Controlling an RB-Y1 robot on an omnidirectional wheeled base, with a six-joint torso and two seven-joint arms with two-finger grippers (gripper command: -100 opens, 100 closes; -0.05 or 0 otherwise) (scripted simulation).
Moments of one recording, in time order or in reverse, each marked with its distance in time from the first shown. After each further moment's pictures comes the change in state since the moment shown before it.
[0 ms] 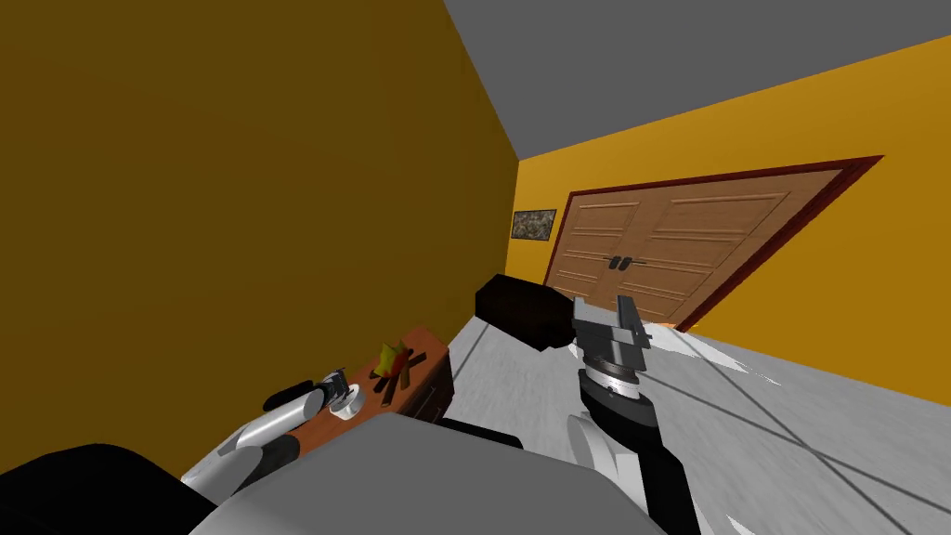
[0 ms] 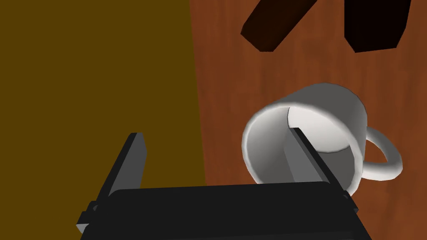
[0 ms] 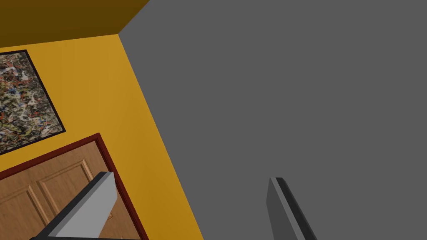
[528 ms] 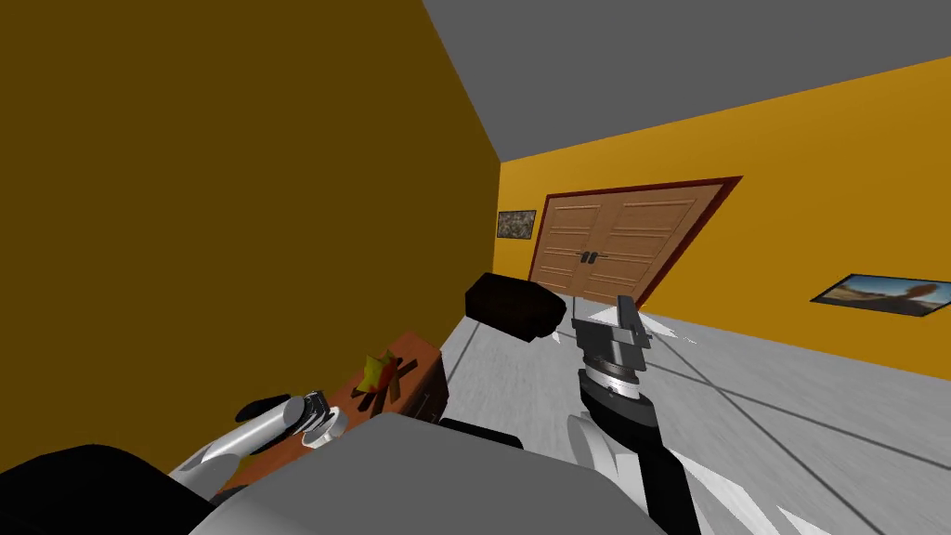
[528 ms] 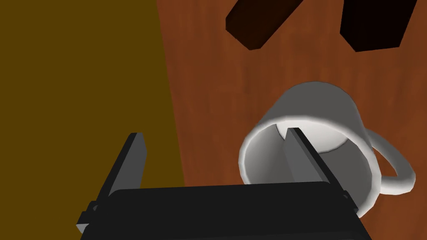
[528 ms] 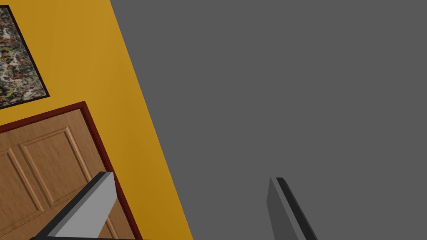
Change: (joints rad) left arm -0.018 0.062 0.024 0.168 0.089 0.132 0.027; right arm 0.000 0.000 0.000 0.000 0.000 0.000 0.000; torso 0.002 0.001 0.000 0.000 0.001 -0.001
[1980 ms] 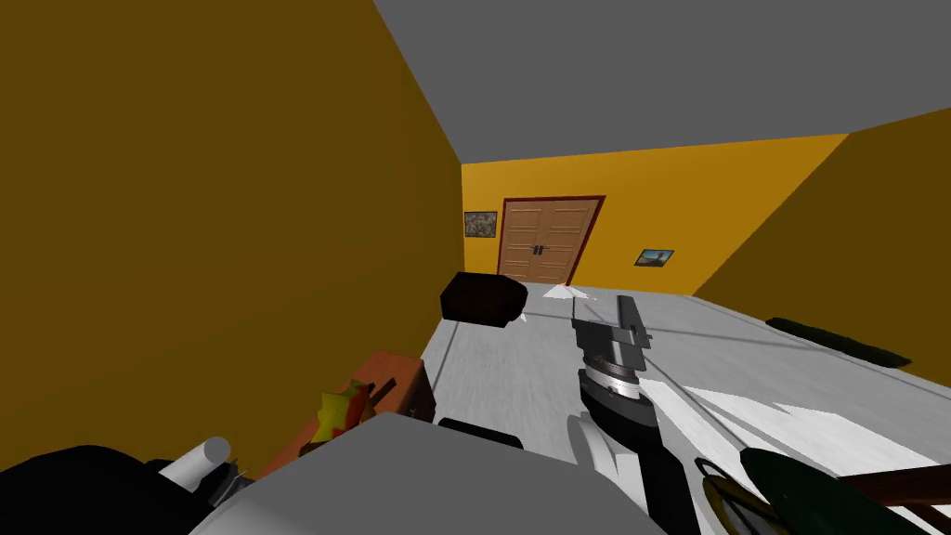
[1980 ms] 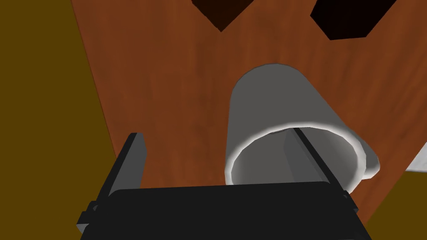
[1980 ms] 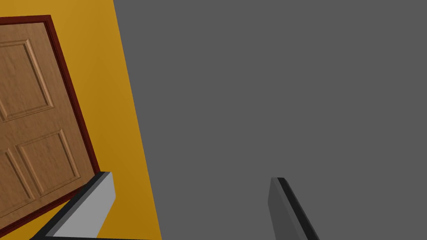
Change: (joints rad) left arm -0.016 0.120 0.053 0.406 0.205 0.326 0.070; right arm 0.000 0.000 0.000 0.000 0.000 0.000 0.000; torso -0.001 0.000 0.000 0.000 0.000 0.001
